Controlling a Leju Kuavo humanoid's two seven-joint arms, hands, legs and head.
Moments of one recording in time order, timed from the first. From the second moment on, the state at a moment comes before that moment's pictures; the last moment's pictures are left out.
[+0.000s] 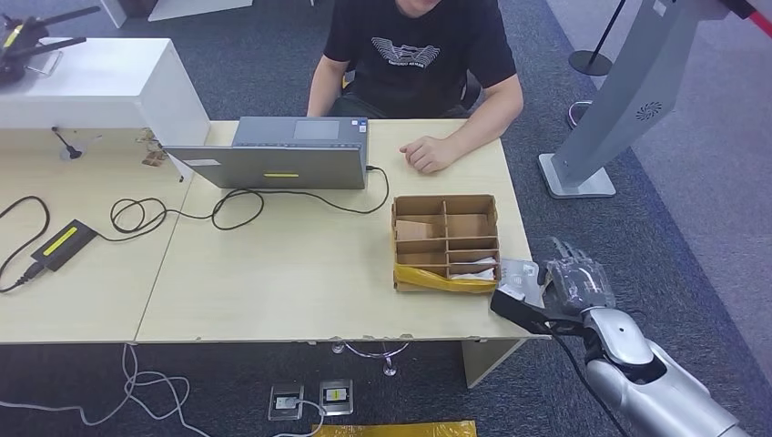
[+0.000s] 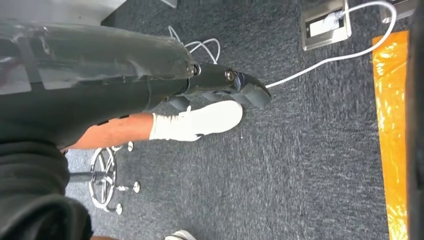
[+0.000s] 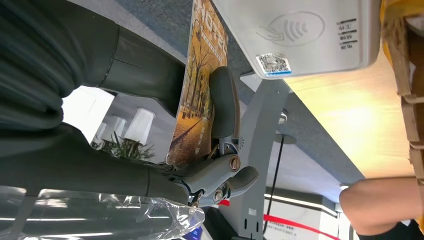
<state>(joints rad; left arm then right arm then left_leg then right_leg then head) -0.07 0.04 -0.33 -0.18 -1.22 0.05 -0.12 -0.48 -0.62 0.80 -1.32 0.86 -0.24 0.40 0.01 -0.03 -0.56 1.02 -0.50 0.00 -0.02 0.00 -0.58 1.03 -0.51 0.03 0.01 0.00</state>
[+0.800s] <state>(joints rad) -0.11 0.06 -0.50 -0.21 -1.32 0.03 -0.23 -0.54 -0.55 0.86 -1.31 0.87 -0.24 0.33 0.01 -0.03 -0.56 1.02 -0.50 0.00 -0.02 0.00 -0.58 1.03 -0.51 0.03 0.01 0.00</state>
